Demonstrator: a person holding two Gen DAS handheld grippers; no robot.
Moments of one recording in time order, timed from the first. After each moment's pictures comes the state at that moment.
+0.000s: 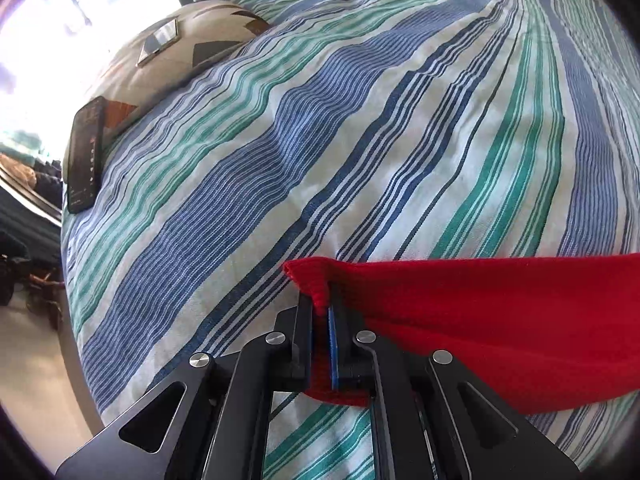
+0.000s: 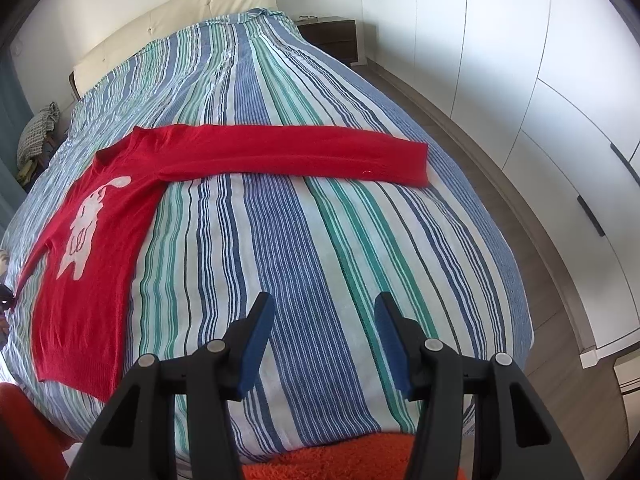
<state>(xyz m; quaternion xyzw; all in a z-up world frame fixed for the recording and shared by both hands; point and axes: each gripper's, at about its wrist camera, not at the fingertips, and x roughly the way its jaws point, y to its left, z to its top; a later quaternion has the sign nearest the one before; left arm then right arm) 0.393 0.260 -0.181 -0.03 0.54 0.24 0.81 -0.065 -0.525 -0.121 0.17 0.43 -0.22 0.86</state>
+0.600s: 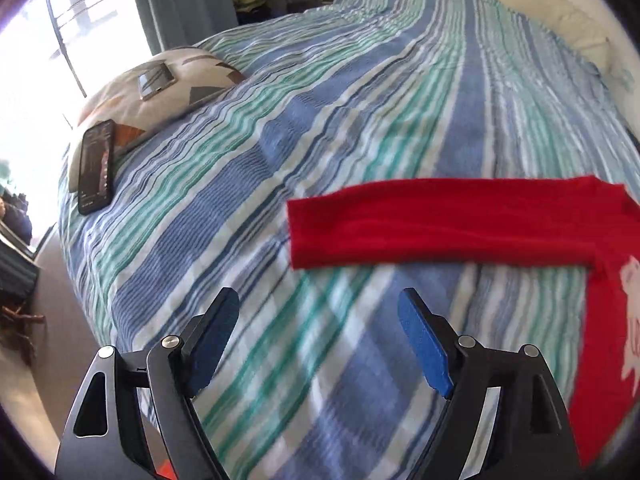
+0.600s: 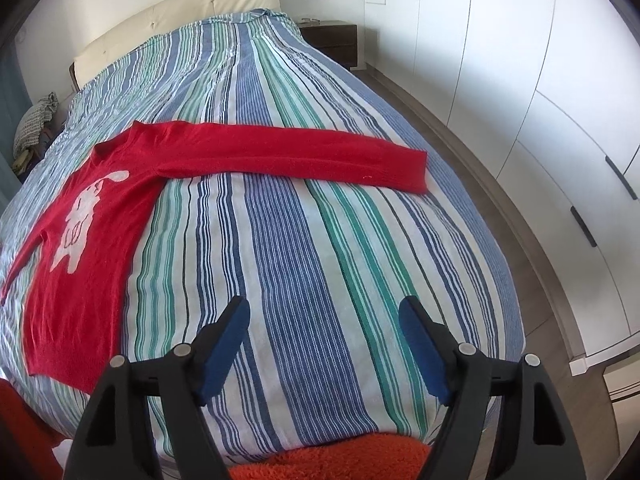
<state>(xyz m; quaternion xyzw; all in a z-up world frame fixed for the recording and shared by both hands) 0.266 0.216 -0.103 -0.03 0.48 0.12 0.87 -0.064 -0.515 -0.117 0.14 0.43 -0.23 0.86</state>
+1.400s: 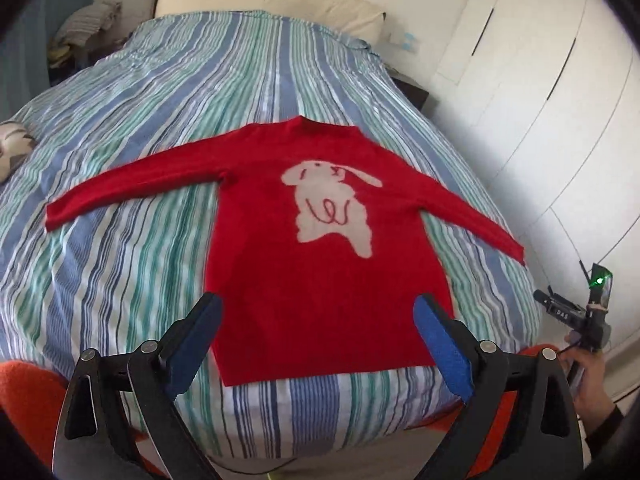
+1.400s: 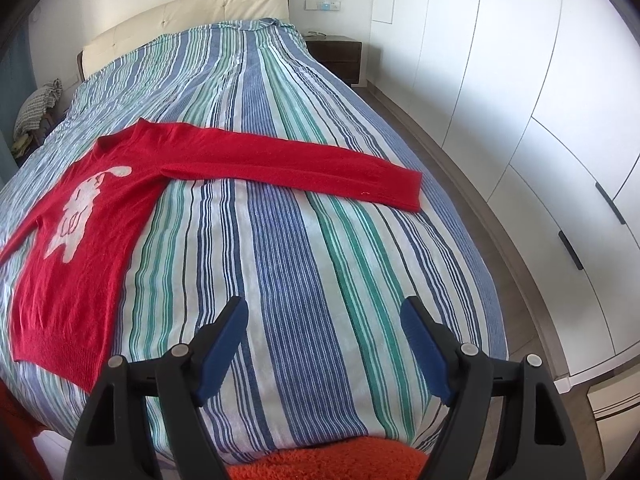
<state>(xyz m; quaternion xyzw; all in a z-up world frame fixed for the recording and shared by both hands) 0.090 -0.003 -0.015 -0.04 0.43 -0.23 0.87 -0.070 -0.504 -0.109 0.10 0.42 -0.24 0.87</state>
